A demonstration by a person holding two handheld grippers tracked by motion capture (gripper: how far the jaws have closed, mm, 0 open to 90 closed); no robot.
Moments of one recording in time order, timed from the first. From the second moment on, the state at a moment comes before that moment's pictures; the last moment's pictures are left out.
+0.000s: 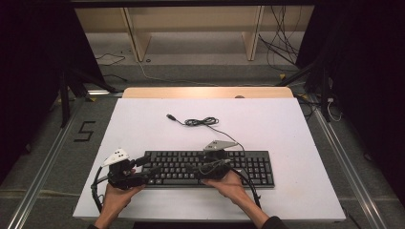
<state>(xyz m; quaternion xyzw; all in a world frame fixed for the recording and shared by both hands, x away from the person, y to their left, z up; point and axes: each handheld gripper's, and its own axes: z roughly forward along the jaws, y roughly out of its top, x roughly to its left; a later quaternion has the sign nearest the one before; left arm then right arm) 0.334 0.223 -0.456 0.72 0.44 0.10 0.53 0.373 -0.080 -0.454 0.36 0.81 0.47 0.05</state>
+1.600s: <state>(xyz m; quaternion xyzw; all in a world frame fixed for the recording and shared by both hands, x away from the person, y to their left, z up) 0.332 0.224 -0.456 0.72 0.43 0.11 0.53 0.369 -0.033 -0.484 0.32 0.86 0.40 0.04</state>
